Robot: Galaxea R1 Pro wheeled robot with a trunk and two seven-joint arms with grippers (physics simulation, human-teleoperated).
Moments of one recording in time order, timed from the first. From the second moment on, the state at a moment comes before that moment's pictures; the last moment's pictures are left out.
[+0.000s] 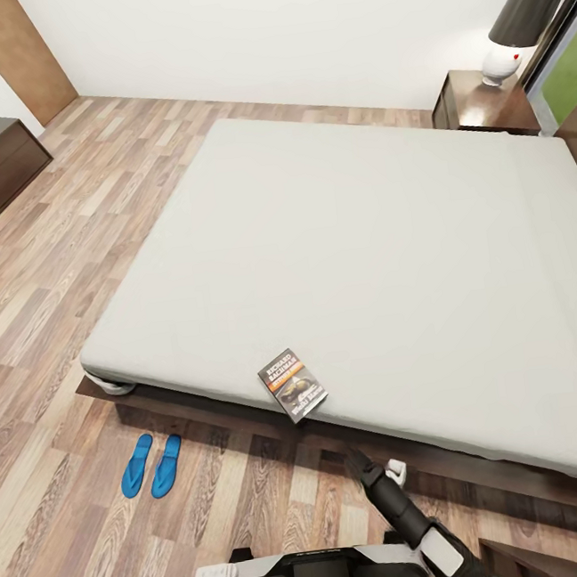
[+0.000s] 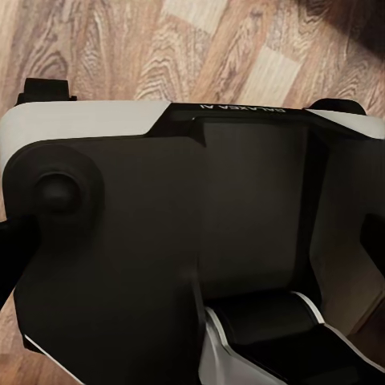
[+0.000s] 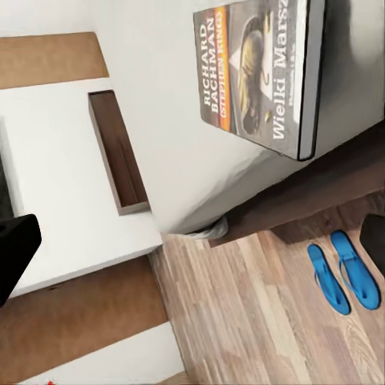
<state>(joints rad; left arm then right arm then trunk) -0.51 0.04 0.27 -0.02 -0.16 -0.10 -0.38 -0.54 0.13 -0.54 -0.28 -0.45 0.13 1.09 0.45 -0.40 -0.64</state>
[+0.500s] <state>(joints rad) -0.51 0.04 0.27 -0.02 -0.16 -0.10 -0.38 -0.54 0.13 -0.54 -0.30 -0.59 0.14 1.09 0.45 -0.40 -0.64</state>
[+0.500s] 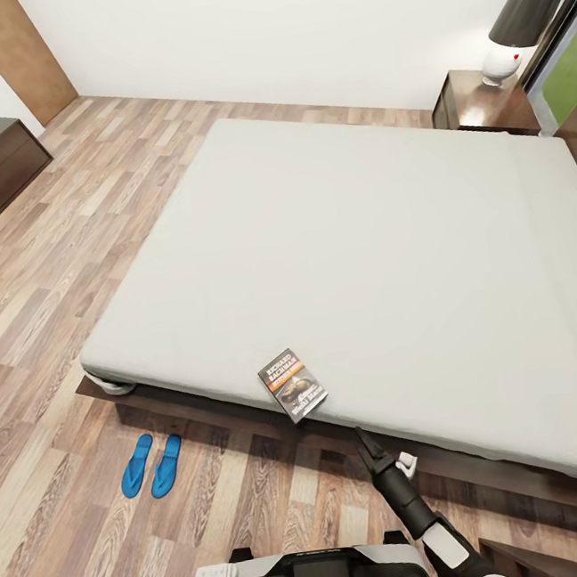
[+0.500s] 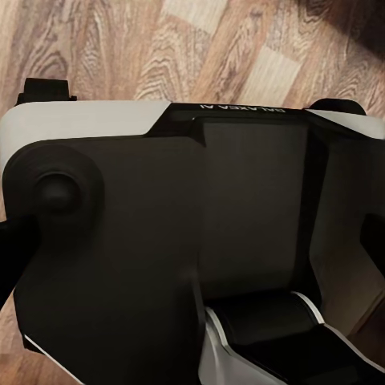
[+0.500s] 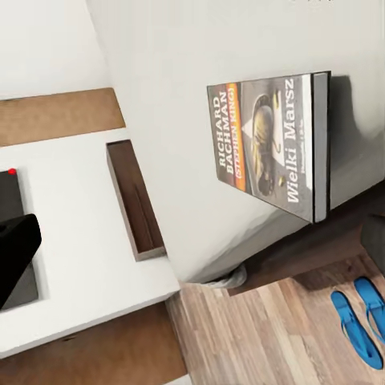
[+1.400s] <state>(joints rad) -0.51 0.04 0.27 -0.02 -0.16 -0.10 -0.38 -0.54 0.13 -0.54 -0.30 -0.59 0.13 1.09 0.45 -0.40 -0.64</state>
